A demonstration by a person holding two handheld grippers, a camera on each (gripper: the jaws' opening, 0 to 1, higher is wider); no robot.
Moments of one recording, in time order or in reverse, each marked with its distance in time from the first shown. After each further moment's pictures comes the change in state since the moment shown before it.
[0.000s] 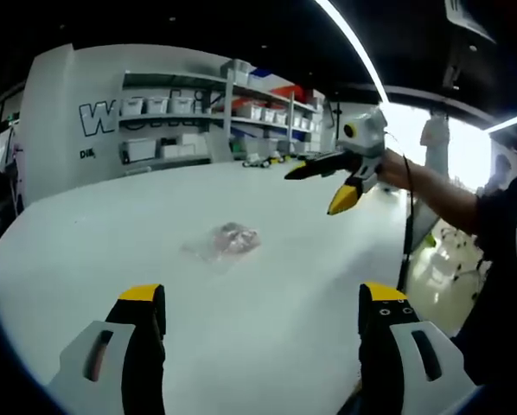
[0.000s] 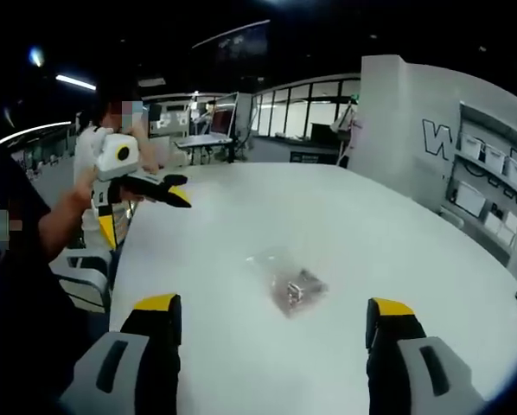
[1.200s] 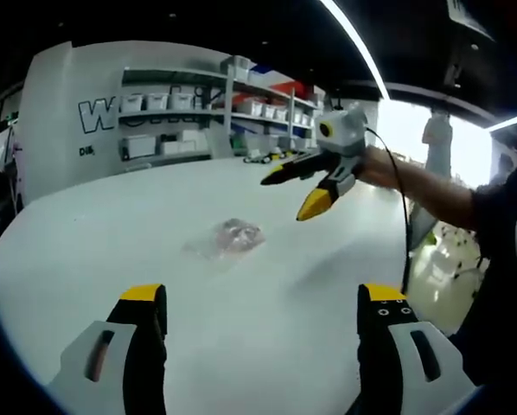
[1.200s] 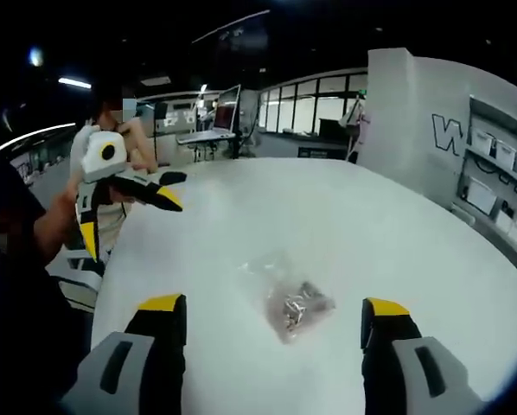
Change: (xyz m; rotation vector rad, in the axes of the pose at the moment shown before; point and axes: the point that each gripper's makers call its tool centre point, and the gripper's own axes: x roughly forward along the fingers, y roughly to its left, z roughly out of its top) left arm 0.003 0.002 -0.002 0.002 0.024 0.004; right arm 0.040 -0.008 0.004 0.003 0.021 0.047
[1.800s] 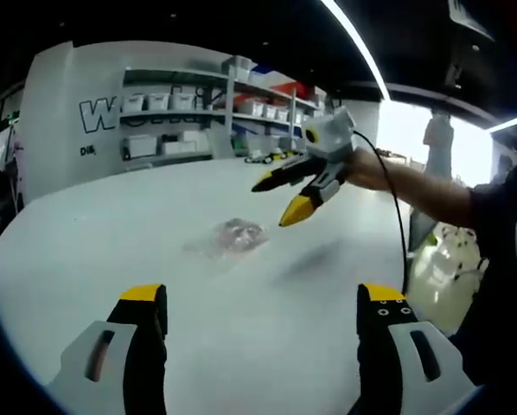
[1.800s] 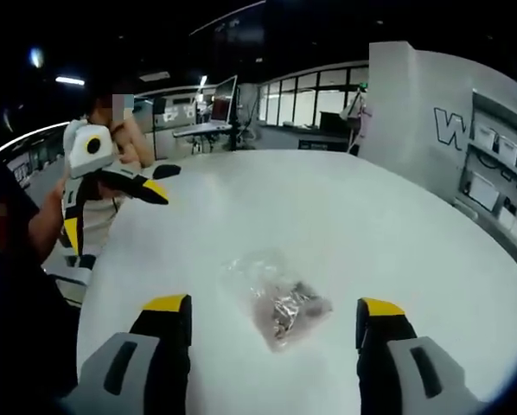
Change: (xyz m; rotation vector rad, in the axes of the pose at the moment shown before) left arm 0.000 0.004 -0.001 -0.004 -0.004 0.003; right arm 0.025 -0.015 -0.007 0.005 0.034 0.003
